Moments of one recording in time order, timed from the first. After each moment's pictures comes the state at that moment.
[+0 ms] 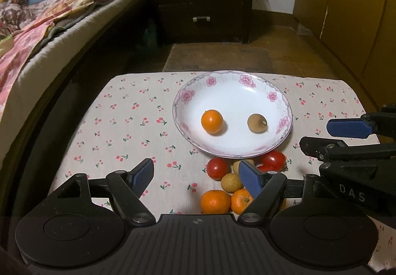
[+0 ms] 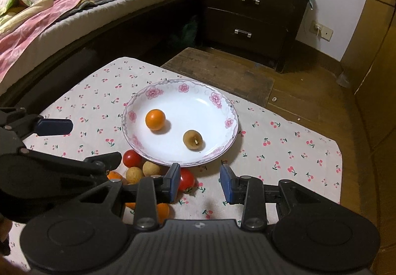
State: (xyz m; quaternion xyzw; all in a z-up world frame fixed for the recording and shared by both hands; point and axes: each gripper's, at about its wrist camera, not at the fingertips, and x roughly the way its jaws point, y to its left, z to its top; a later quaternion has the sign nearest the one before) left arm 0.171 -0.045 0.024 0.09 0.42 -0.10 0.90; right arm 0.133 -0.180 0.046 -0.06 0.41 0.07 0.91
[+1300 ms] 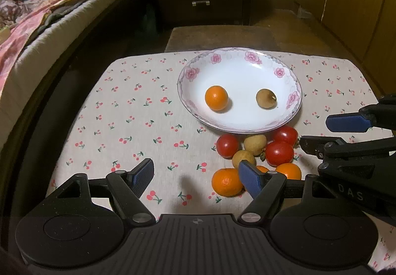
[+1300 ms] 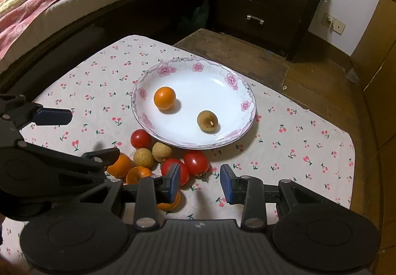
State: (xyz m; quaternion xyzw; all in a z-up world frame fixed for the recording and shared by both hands) left arm 0.170 -0.036 0.006 0.11 0.45 -0.10 0.88; right arm 0.138 -0.166 0.024 -0.07 0.45 0.09 0.89
